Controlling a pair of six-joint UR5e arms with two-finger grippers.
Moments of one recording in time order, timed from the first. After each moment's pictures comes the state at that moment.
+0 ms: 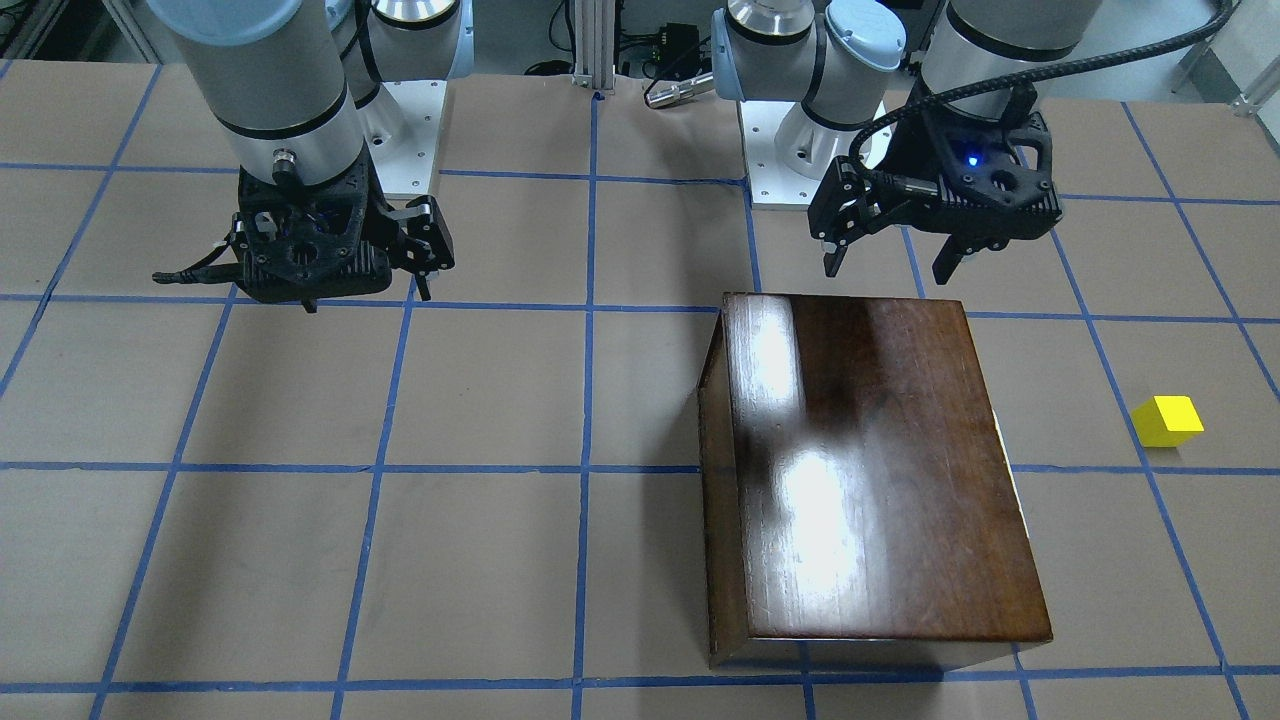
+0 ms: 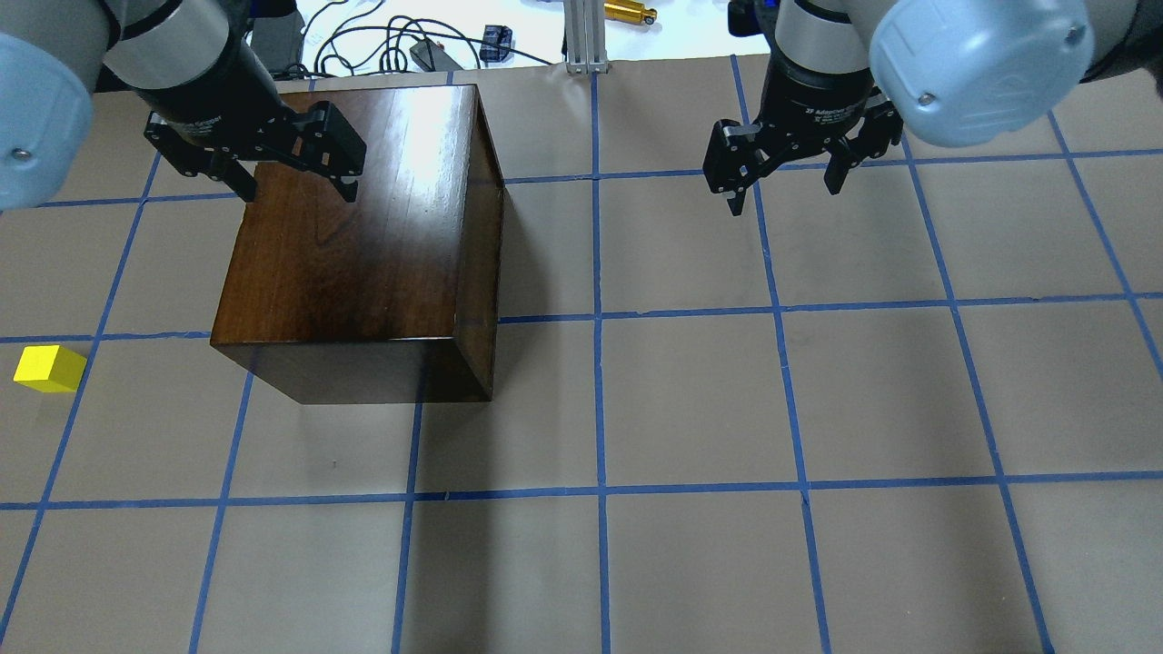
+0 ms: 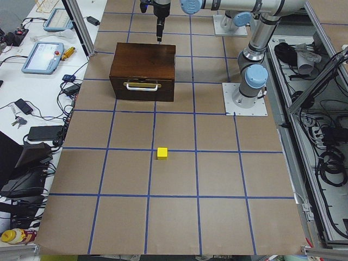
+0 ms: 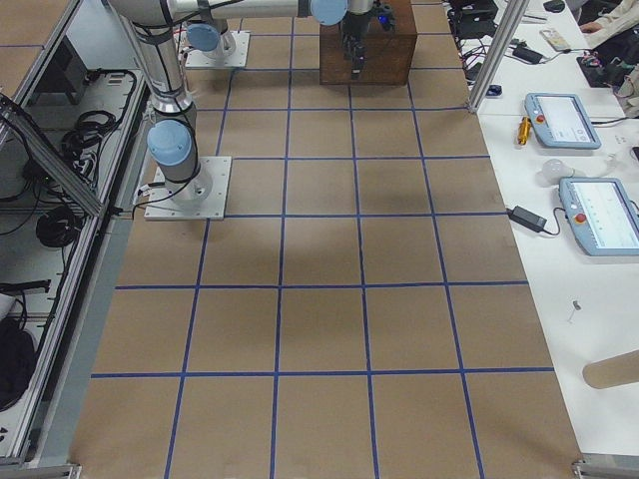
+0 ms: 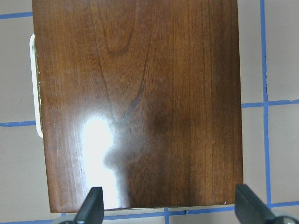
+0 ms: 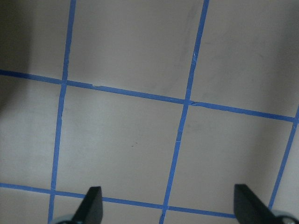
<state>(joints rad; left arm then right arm) -1.56 -1.57 -1.54 -1.52 1.57 0.07 1.70 -1.45 1.48 -1.58 -1.60 -0.05</state>
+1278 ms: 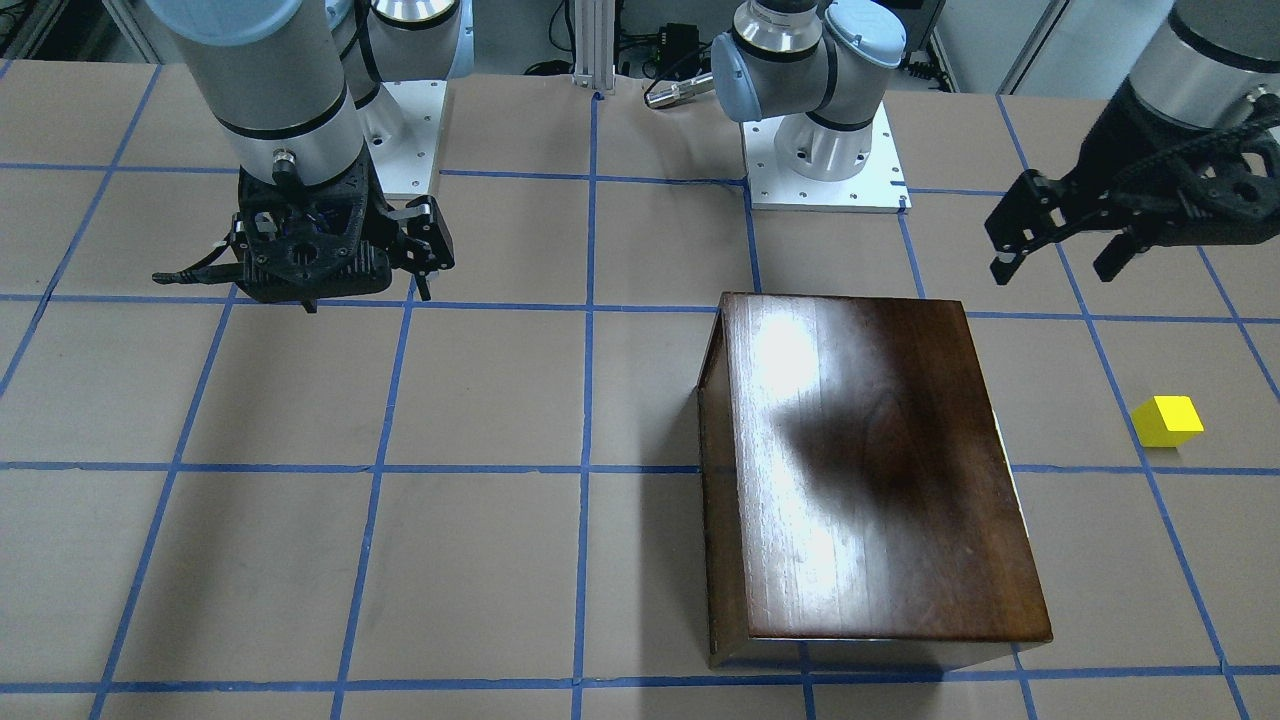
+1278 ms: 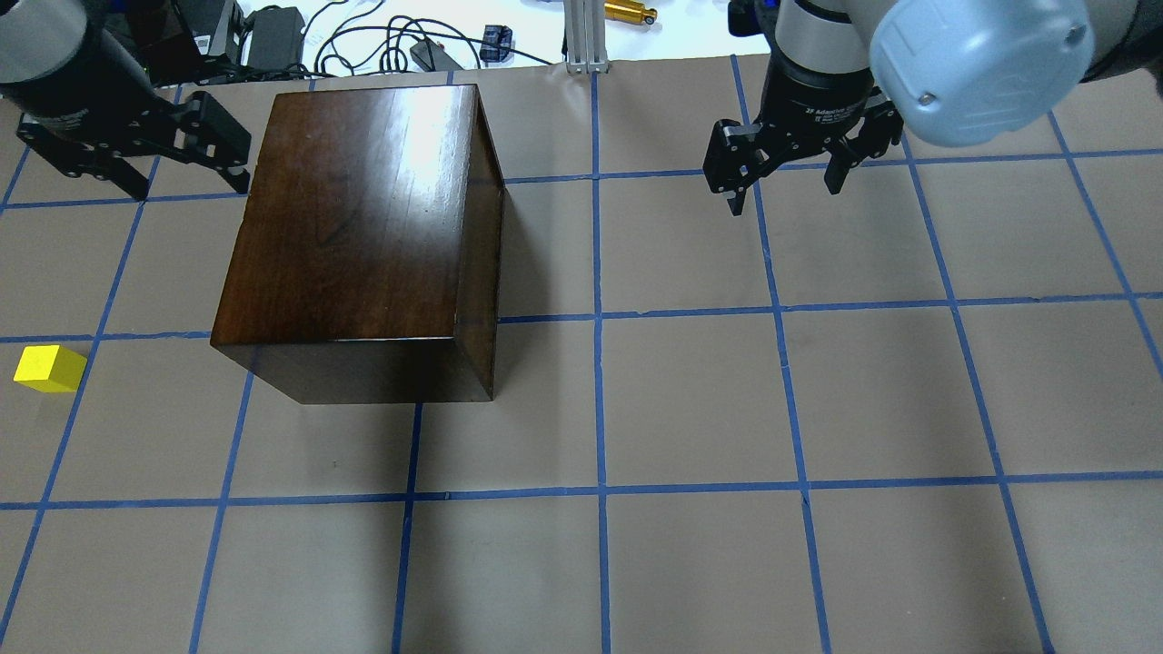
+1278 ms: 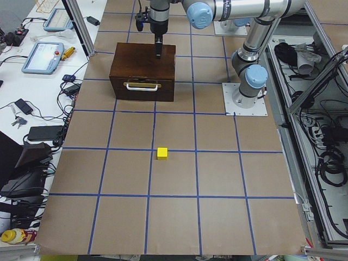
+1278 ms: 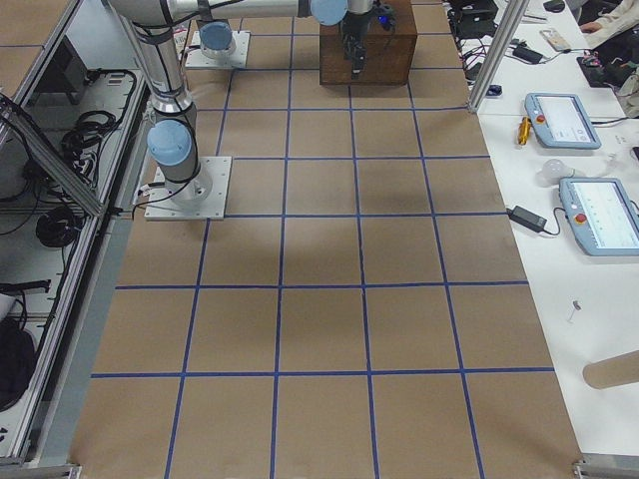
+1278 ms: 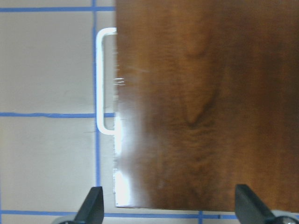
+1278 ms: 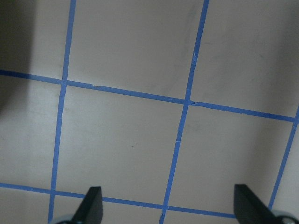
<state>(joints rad) -1.24 -1.55 -1.55 -1.56 1.57 0.29 1.70 -1.45 1.48 -1.58 -1.60 -0.05</state>
